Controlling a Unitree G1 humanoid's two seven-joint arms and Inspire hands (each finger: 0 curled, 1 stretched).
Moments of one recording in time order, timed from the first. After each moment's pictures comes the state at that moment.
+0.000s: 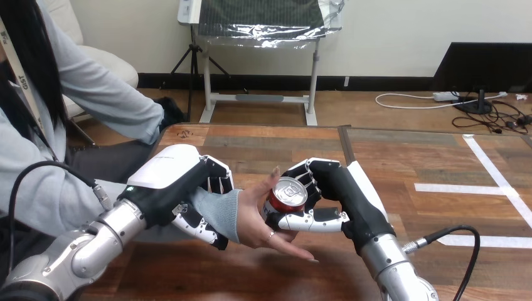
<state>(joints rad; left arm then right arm) -0.56 0.55 -0.37 1.02 0.63 -0.89 0.16 -0.21 -0.12 0.14 0.53 -0.24 -0.42 0.01</state>
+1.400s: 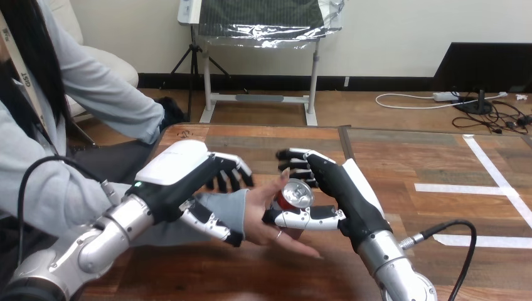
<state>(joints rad) -0.56 0.54 -0.37 0.94 0.63 -0.87 0.14 -0.22 -0.13 0.14 0.52 -0.25 -0.40 0.05</state>
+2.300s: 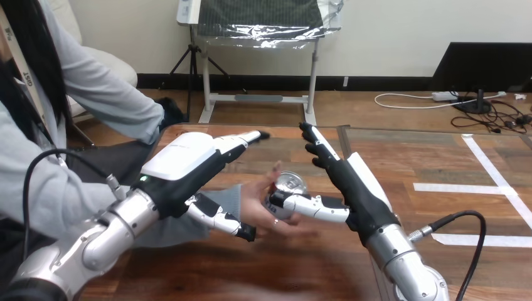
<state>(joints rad) -0.52 0.55 -0.37 0.85 0.64 -0.84 0.16 -0.24 -0.18 0.14 0.52 -0.25 -0.42 0.06</state>
